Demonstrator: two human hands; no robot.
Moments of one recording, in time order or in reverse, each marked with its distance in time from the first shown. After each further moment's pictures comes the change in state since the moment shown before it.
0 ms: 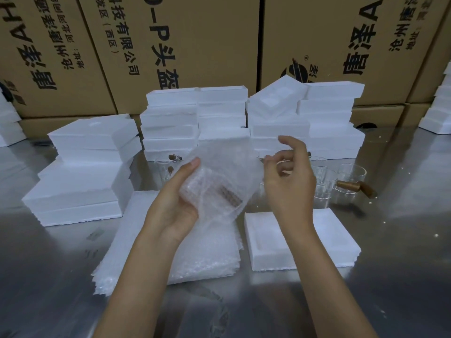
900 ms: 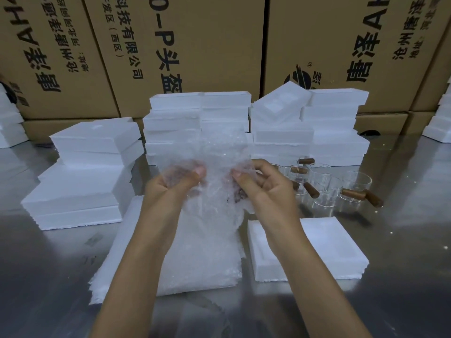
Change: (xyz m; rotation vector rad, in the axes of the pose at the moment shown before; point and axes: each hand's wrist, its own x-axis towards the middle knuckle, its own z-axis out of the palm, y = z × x) left_hand -0.006 0.012 -0.003 0.599 0.129 0.441; right_hand -0.016 -0.018 0.017 0.346 -0.362 0.277
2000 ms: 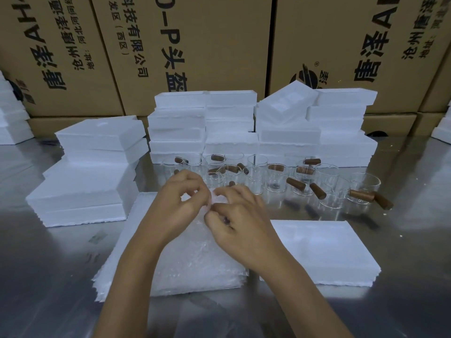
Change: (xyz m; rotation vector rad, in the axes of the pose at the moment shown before) left_hand 0.006 -0.010 -0.017 0.742 -0.217 0.162; right_hand -0.015 0.039 0.020 -0.962 -0.349 -0.316
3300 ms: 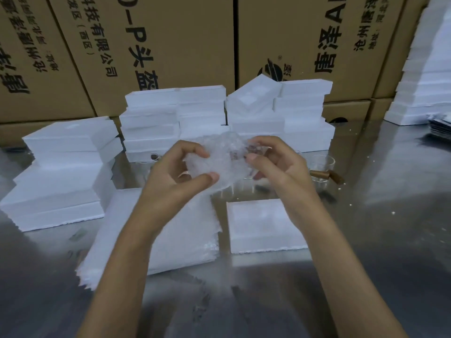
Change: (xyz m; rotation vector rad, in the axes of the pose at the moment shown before) left_hand -0.014 0.056 0.012 -0.477 -0.068 0.098; right_hand -0.026 0.027 -0.105 0.835 0.363 0.198
